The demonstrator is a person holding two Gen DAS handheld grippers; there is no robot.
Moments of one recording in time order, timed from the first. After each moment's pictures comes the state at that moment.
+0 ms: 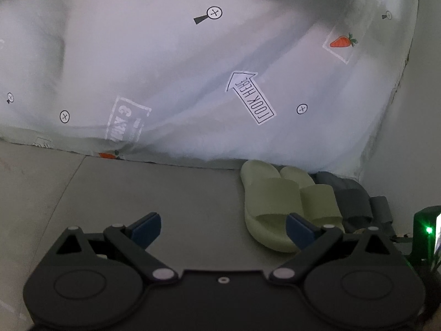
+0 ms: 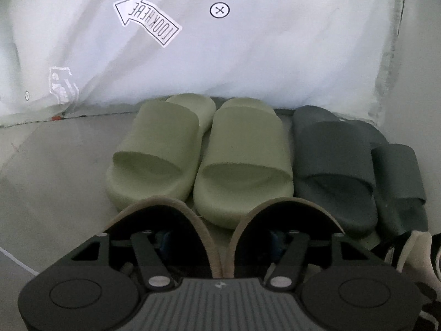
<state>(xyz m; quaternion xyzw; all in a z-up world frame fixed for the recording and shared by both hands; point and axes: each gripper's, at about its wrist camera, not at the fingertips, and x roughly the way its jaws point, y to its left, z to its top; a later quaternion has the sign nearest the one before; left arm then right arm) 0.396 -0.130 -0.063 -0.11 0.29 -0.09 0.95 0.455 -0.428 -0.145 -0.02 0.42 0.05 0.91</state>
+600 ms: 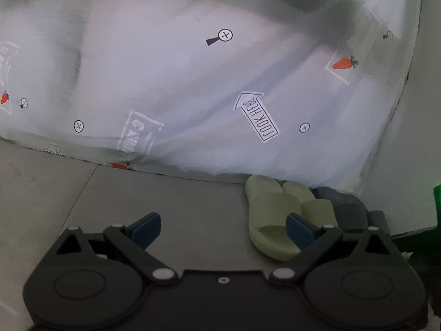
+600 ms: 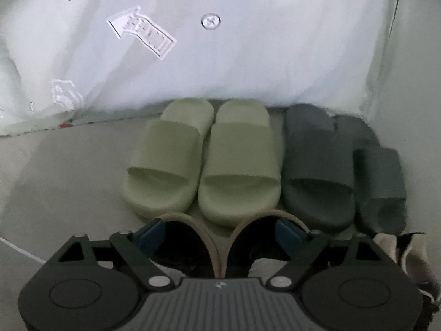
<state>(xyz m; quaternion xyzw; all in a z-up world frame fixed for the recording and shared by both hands) 0.376 -0.116 -0.046 -0.13 0.26 -0.08 0.95 0.440 -0.434 -0.081 0.00 0.44 0.05 0.90</state>
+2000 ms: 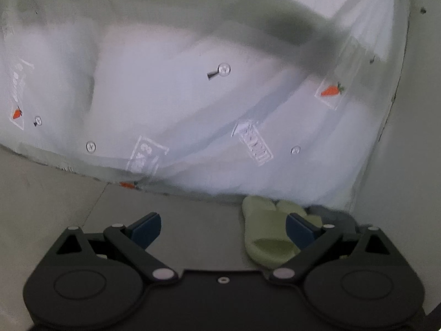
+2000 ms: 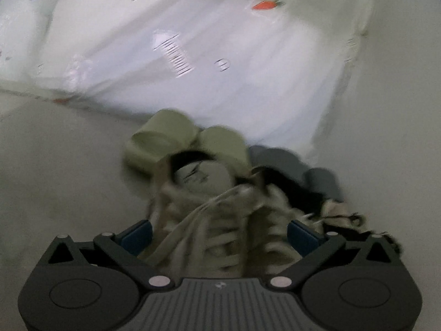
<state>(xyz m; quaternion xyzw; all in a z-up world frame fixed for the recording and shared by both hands) 0.324 -0.104 -0.018 -0.13 0.19 -0.07 0.97 0.291 -0.386 -0.159 -0.14 0.23 -0.07 0.96</state>
